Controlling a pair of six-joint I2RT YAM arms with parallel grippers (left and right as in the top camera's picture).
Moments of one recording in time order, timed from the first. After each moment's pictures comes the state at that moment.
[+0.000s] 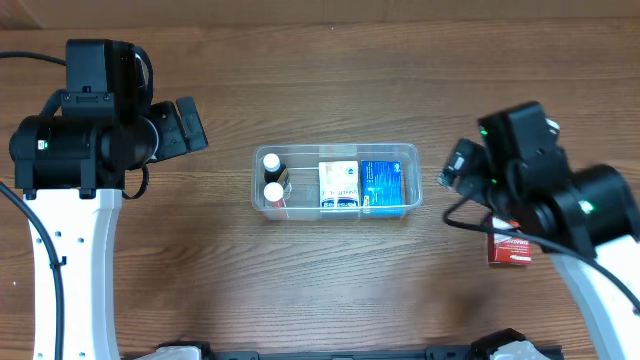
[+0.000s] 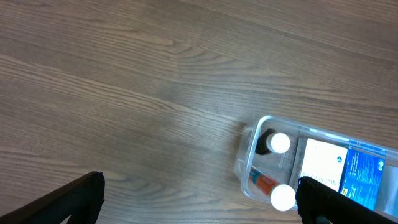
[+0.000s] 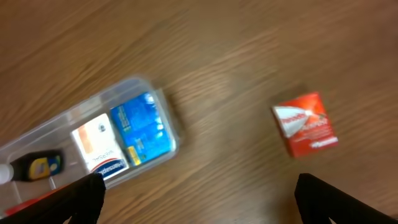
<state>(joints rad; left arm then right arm) -0.02 1.45 1.79 -1.38 -0.06 -0.31 0.31 1.22 1.48 -1.40 0.23 0.77</state>
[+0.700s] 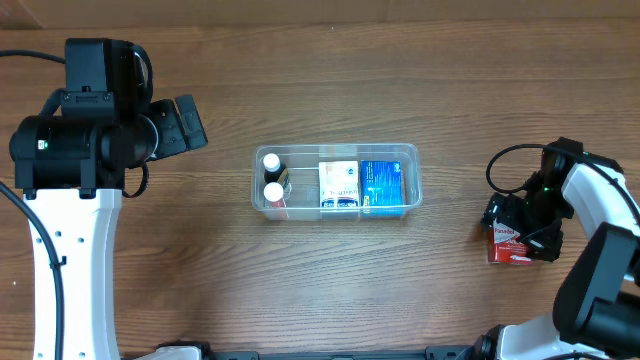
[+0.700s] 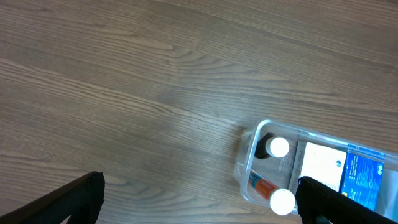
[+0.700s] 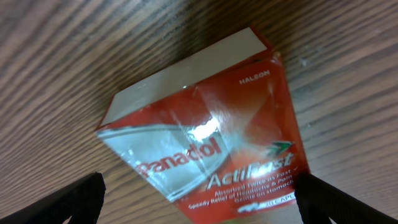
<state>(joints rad) -0.02 1.45 1.79 -1.37 -0.06 -0.31 -0.34 1.72 1.03 -1.08 -0.06 0.19</state>
